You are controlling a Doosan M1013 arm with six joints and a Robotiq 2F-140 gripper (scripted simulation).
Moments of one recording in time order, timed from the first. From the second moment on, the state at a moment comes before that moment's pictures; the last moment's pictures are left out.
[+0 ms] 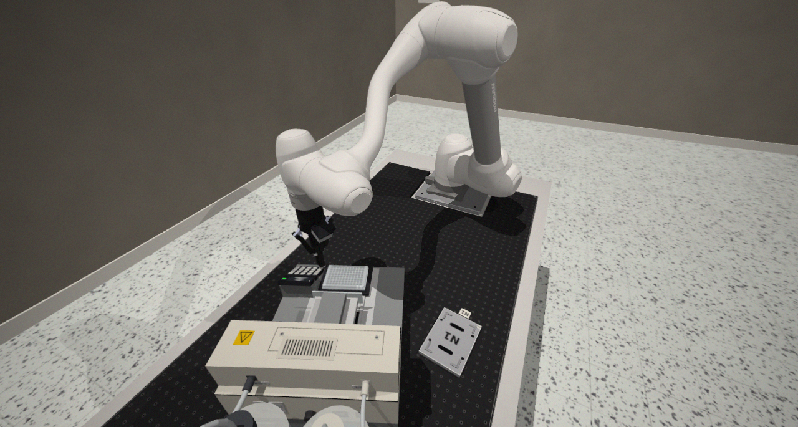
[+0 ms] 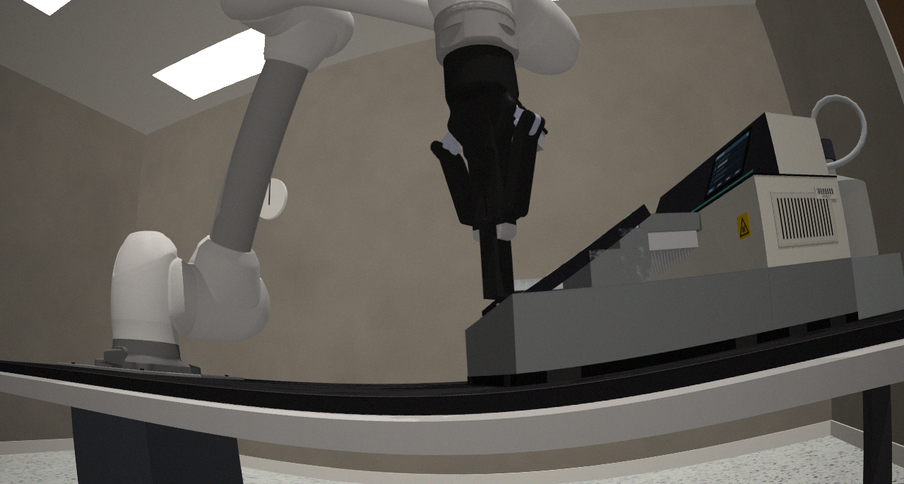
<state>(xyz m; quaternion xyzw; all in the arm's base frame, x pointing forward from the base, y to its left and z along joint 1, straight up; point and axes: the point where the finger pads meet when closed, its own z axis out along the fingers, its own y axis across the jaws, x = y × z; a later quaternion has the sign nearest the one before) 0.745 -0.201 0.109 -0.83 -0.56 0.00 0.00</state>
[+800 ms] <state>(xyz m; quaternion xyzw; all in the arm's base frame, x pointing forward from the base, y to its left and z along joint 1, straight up) 0.745 -0.201 0.114 -0.83 -0.56 0.00 0.00</state>
